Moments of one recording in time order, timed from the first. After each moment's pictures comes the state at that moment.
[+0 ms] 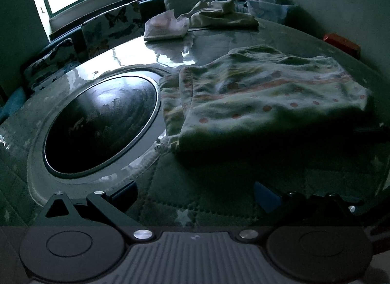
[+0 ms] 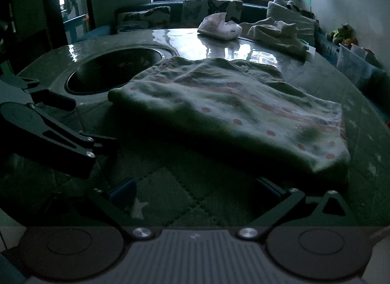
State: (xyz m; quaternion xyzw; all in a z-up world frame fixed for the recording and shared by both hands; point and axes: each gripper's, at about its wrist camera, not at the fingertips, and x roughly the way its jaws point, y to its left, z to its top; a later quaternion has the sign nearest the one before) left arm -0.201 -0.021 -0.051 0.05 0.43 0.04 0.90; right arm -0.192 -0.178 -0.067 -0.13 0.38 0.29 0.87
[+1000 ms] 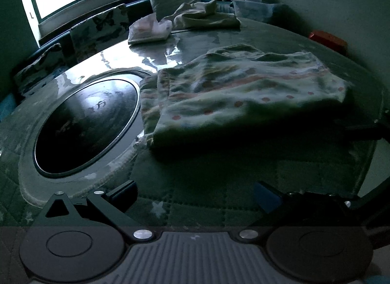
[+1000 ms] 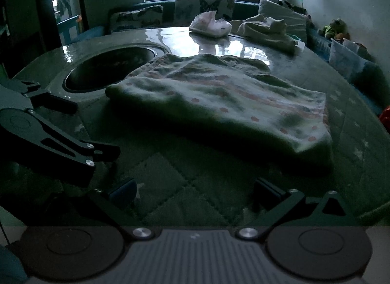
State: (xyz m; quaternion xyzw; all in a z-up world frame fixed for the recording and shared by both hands) left arm -0.212 -0.040 -0.049 0.06 0.43 0.02 0.90; right arm -0.202 -0.193 -0.060 -0.12 0.39 0.27 0.87
